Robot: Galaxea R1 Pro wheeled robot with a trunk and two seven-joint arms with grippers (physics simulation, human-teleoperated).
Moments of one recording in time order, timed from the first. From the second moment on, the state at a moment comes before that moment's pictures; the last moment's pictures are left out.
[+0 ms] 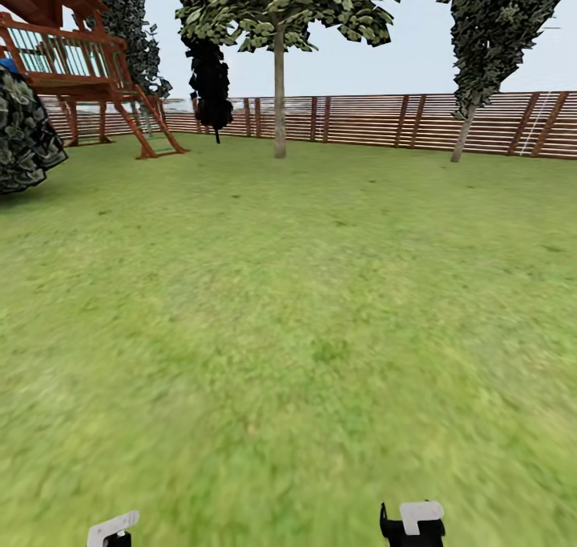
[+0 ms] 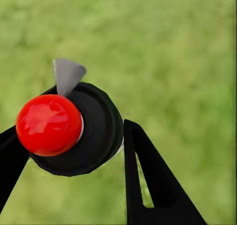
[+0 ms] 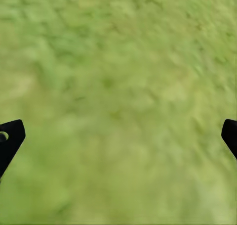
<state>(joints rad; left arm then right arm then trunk) -0.37 0.14 0.51 -0.13 -0.18 -0.40 -0.01 -0.42 0.03 -0.07 -0.03 0.37 -0.59 -0.43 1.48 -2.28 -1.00</state>
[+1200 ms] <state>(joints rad) -0.37 0.14 0.51 -0.13 -0.18 -0.40 -0.01 -0.42 0.03 -0.07 -0.03 0.36 -0.59 -0.43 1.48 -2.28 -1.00</state>
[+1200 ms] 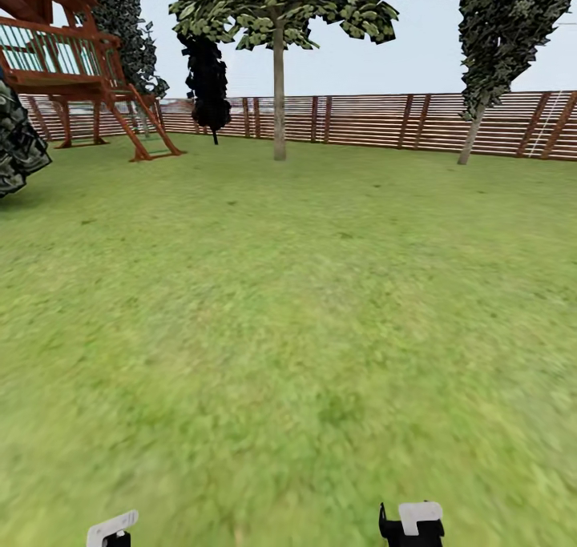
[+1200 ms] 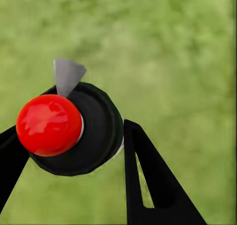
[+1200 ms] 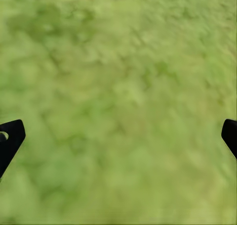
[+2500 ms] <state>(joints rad) -0.37 0.14 0.51 -0.13 -0.18 -0.40 -0.01 -0.42 0.03 -0.07 -0.03 0.36 -0.59 -0.43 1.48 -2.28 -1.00</state>
